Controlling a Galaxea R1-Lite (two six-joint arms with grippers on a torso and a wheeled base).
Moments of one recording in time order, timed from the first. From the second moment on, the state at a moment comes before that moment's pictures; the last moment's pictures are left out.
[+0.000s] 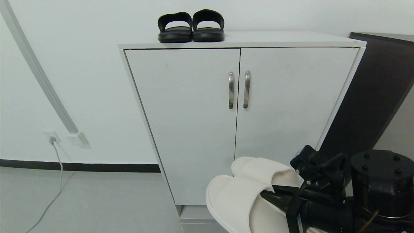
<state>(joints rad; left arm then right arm) 0.00 0.01 -0.02 0.00 -0.02 0.03 0.87 1.51 -0.51 -0.66 -0.02 0.05</state>
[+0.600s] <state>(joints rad) -0.06 0.58 -0.38 -0.21 -0.40 -0.15 0.87 1.51 -0.50 -0.68 -0.02 0.04</state>
